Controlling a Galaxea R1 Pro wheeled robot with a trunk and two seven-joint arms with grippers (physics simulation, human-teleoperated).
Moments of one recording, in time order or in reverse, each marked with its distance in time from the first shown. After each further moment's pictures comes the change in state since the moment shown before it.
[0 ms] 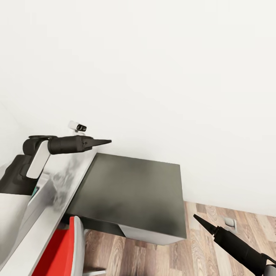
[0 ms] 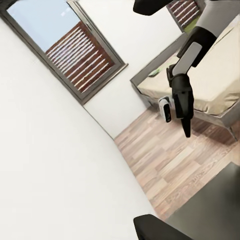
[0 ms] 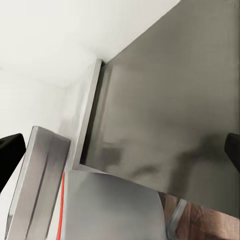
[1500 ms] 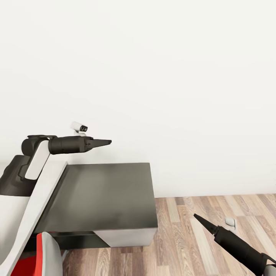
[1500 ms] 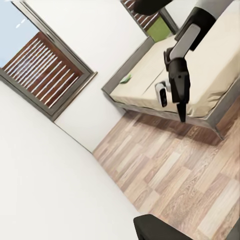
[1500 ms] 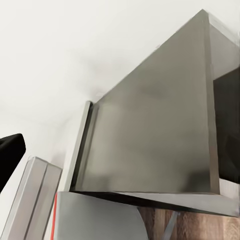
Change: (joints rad) left arm 0.008 0.005 -0.008 -0.048 -0.002 0.001 0.077; right arm -0.001 0.000 -0.001 0.000 0.000 -0.014 0.003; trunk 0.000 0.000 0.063
